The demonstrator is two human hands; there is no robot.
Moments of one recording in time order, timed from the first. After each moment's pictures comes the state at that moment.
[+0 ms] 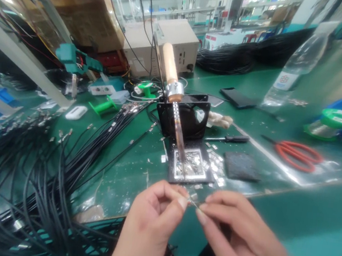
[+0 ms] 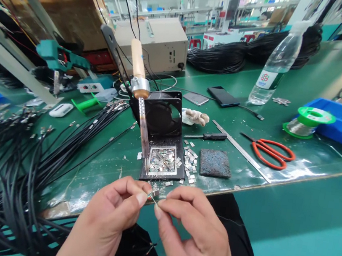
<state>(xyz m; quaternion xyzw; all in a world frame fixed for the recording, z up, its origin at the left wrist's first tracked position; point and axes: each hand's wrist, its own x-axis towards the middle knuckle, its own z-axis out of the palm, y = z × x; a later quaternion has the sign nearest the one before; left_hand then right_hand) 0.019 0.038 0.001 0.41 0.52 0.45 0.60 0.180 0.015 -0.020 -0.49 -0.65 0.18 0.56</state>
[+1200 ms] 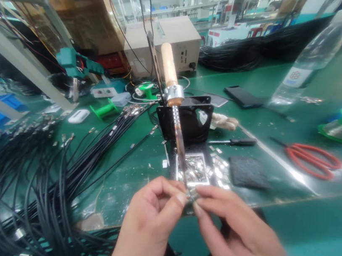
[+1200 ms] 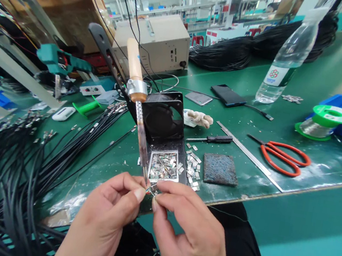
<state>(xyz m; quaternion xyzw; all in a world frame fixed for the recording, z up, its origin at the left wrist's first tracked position) 0.019 0.053 0.007 0.41 0.52 0.47 0.59 0.176 0.039 -0.020 -0.49 -0.67 0.14 0.54</state>
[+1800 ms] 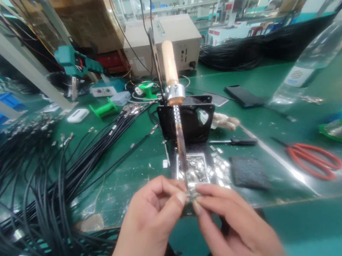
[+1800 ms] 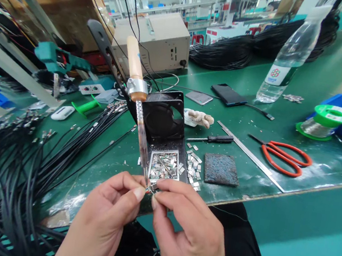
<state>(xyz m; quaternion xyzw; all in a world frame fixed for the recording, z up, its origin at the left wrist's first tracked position) 0.019 0.054 0.008 0.40 0.52 0.48 0.59 0.172 0.044 -0.014 -0.48 -0.66 0.13 0.56</state>
